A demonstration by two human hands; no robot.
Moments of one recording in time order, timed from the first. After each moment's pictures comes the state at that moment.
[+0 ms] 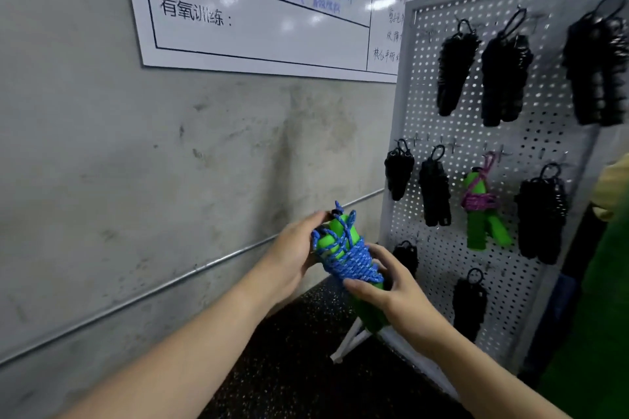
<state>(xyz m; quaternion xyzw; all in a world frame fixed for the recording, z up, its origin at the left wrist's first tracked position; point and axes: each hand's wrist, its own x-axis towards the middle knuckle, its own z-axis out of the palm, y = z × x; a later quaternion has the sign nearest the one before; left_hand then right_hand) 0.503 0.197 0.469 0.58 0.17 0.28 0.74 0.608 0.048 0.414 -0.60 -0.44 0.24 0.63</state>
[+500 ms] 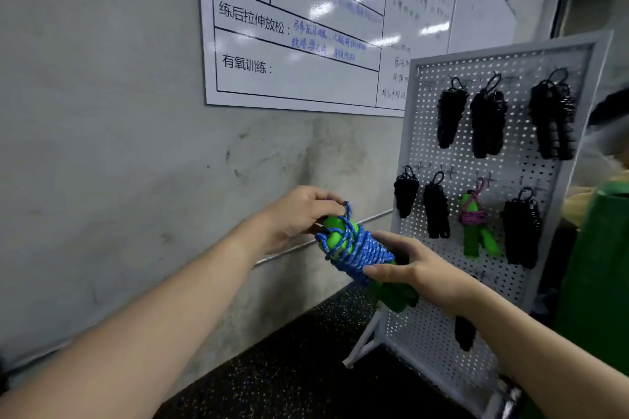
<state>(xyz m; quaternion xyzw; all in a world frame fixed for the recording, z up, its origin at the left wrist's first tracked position) 0.387 0.177 0.570 0.79 0.10 0.22 0.56 0.523 -0.008 0.521 -0.59 -0.52 0.32 0.54</state>
